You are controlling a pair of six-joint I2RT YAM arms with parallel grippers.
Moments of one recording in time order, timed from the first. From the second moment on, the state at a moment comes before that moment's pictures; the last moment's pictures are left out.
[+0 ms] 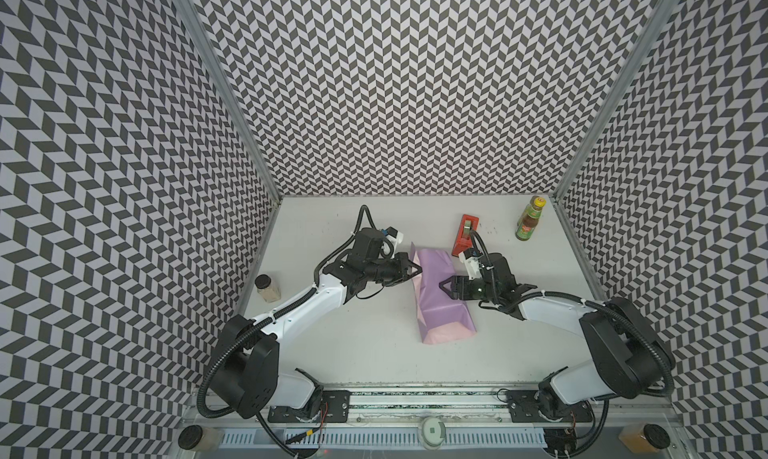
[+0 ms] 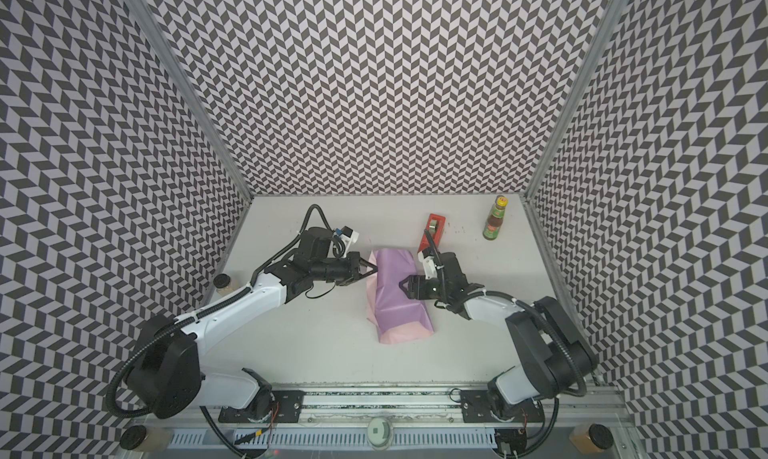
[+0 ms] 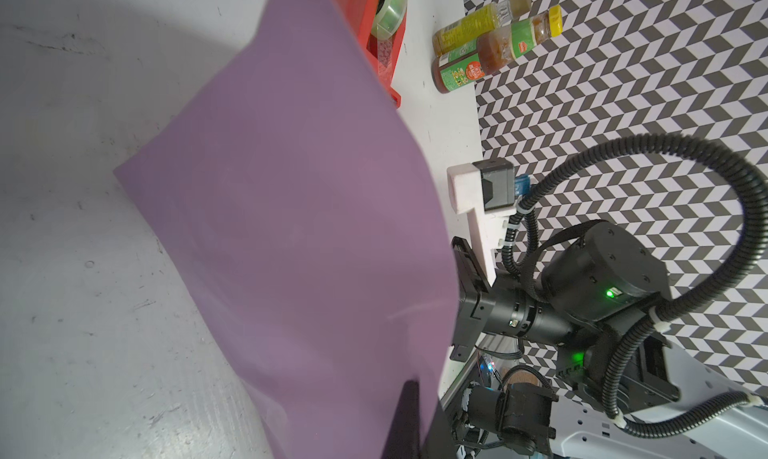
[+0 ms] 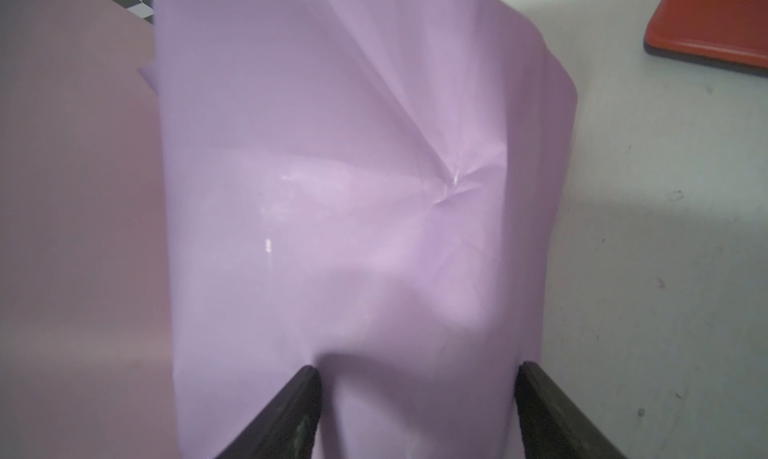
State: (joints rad) left arm -0.56 1.40 0.95 -0.15 0.58 -0.81; right arm 0.46 1.50 0.63 0.14 -0.38 0.49
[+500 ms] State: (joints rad) left arm -0.56 1.28 0.87 -0.17 0.46 -0.82; right arm 0.46 1.50 0.62 0.15 -0.38 0.49
